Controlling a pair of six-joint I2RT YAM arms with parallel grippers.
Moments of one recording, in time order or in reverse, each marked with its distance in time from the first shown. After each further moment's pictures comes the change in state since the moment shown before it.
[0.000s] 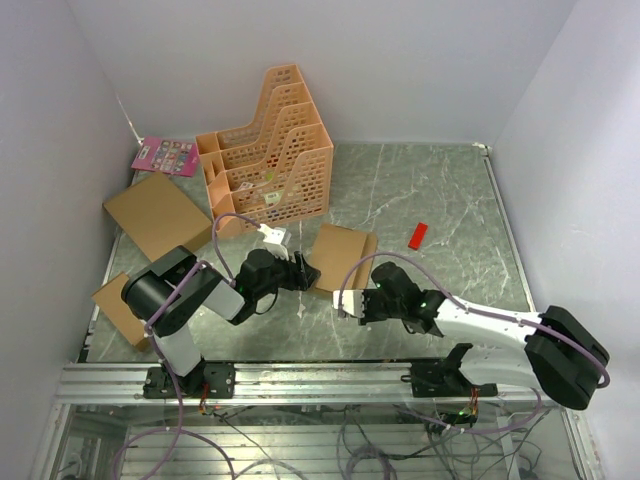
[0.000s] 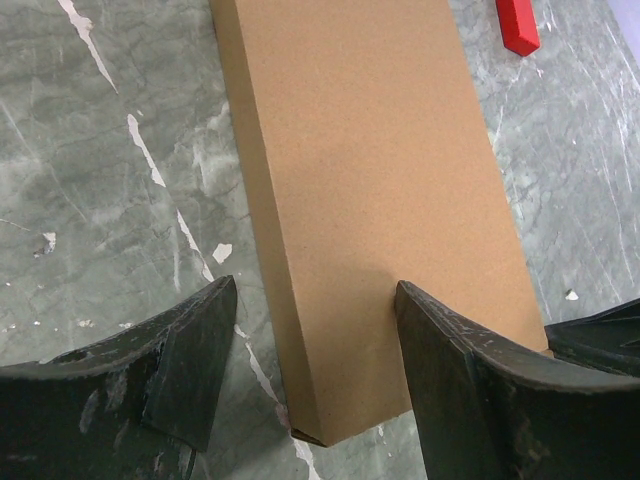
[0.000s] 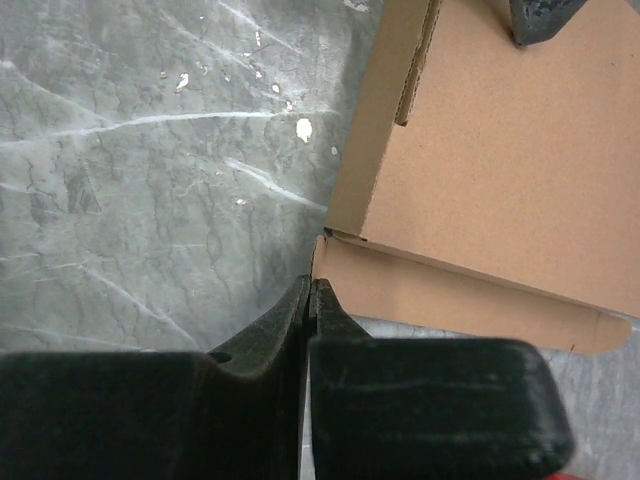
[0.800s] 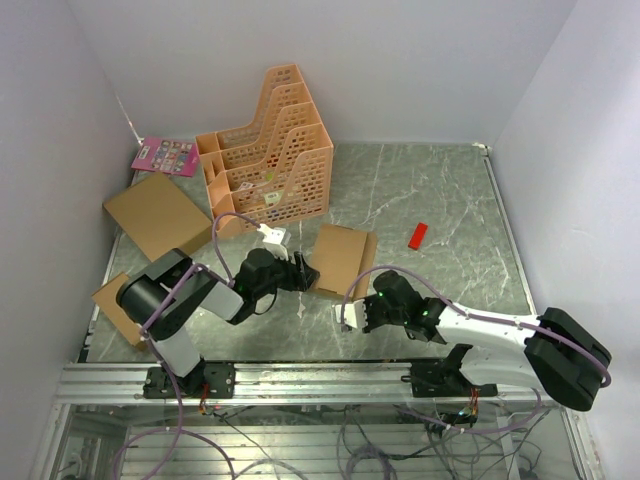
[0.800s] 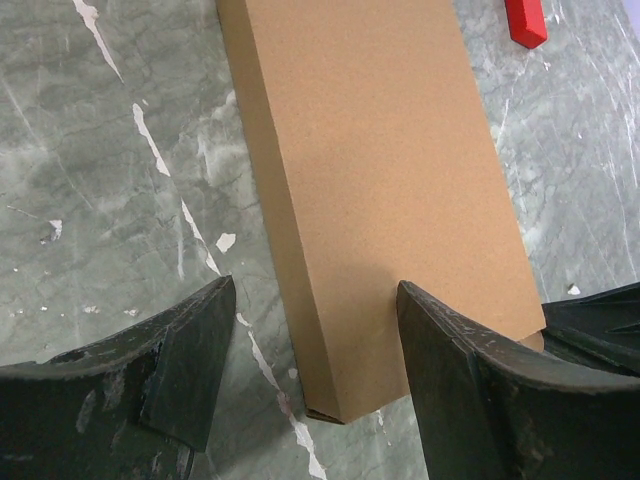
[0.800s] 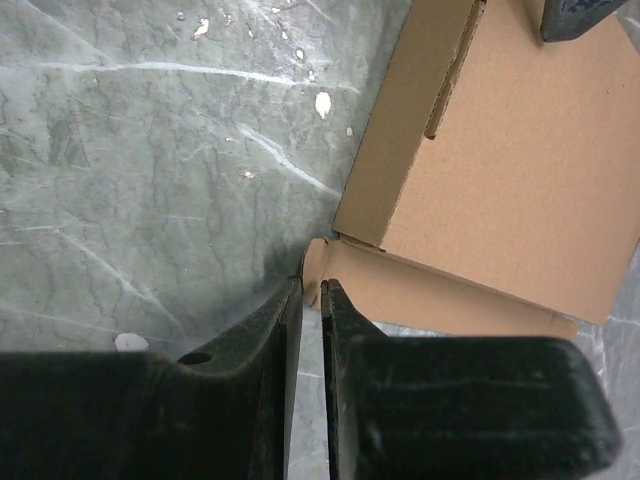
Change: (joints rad) left arm 0.000 -0.038 0.000 -0.061 -0.006 0.002; right arm 0.026 -0.012 -0.072 0.073 0.055 -0.154
